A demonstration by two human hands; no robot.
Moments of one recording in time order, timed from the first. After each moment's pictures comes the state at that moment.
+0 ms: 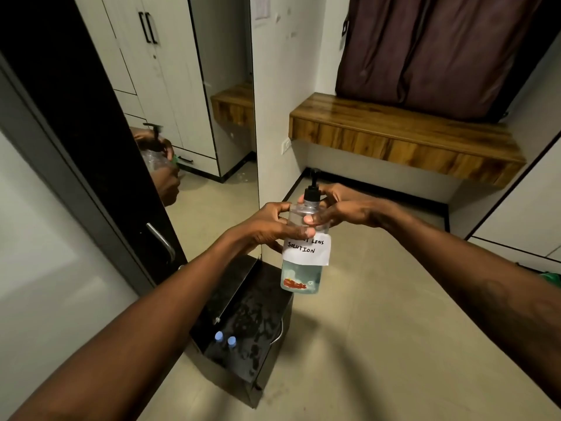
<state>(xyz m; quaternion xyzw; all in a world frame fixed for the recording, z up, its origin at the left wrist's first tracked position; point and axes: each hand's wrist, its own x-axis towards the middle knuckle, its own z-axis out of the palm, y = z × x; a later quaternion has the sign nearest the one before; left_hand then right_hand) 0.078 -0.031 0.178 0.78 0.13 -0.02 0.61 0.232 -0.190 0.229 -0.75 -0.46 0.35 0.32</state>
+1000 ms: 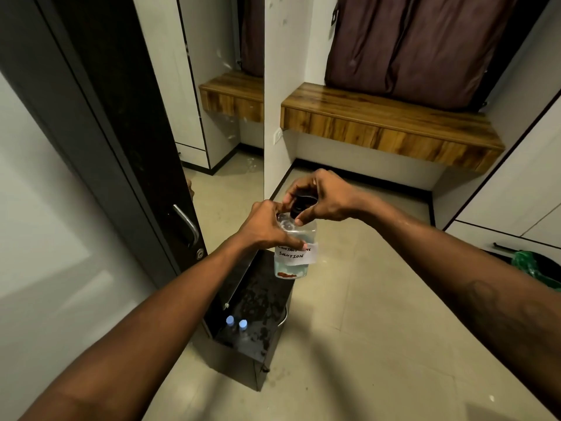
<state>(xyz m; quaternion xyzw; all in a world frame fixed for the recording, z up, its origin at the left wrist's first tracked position) 0.035 -0.018 0.149 0.87 0.13 0.10 0.47 0.164 -0.163 0.229 -0.76 -0.54 0.24 0.29</state>
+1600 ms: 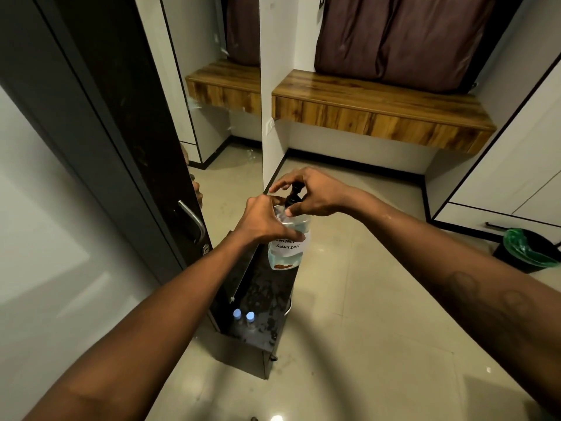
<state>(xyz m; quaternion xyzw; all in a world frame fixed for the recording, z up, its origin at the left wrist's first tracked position) 0.031 -0.004 0.134 0.89 0.15 0.11 0.41 0.142 -0.134 0.211 -0.80 -0.53 0.16 0.22</state>
